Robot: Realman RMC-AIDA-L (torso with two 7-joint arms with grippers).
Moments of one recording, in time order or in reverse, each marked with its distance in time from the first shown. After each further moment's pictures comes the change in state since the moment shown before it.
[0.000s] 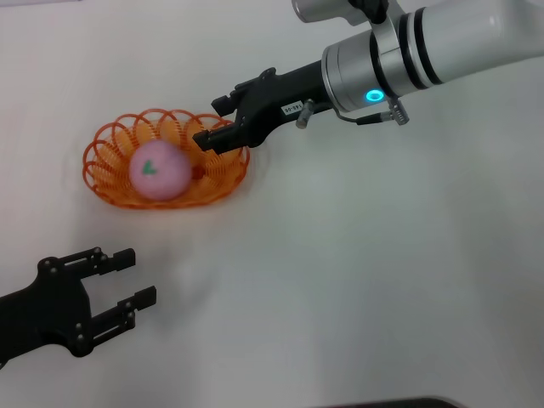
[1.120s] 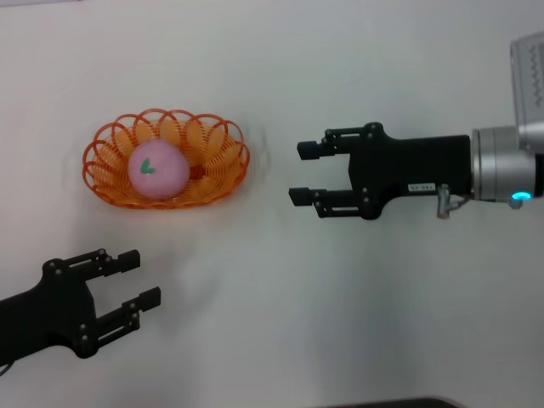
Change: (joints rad) left arm -0.003 0.002 0.000 -0.025 -0.001 -0.003 -0.009; right arm -0.377 -0.011 0.291 -0.028 0.119 -0.392 -0.633
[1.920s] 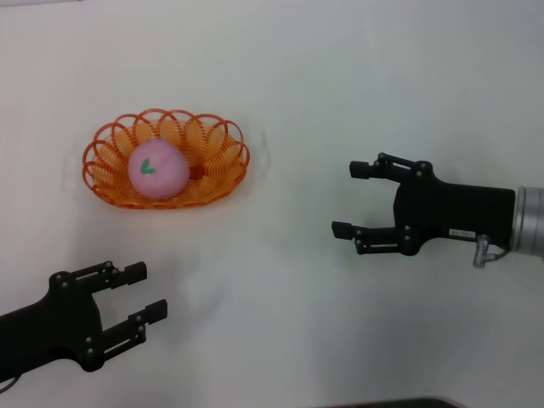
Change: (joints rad) left arm 0.015 -0.003 0.001 -0.026 0.008 0.009 0.007; right arm -0.108 0.000 0.152 0.163 0.005 -0.013 -0.279
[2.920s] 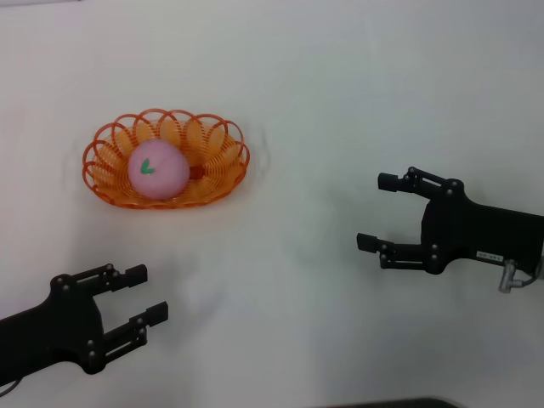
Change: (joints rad) left arm 0.005 0.000 0.001 -0.012 0.001 -0.012 0.015; right arm -0.064 -0.001 0.111 0.045 -0.028 -0.063 -0.103
